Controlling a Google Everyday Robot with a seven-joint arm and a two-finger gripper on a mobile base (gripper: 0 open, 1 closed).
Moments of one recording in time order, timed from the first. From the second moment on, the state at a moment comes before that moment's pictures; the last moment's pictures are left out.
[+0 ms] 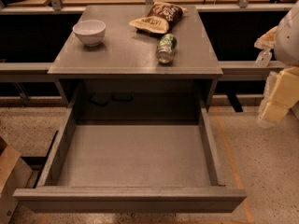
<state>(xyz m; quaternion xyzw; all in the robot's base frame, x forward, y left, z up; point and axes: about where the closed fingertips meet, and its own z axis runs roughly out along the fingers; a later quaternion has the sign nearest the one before) 0.438 -0.216 0.978 -0.60 0.78 -0.04 0.16</state>
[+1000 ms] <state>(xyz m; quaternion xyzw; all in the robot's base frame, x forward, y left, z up) 0.495 -0.189 0.971 -0.61 0.76 -0.03 0.23</state>
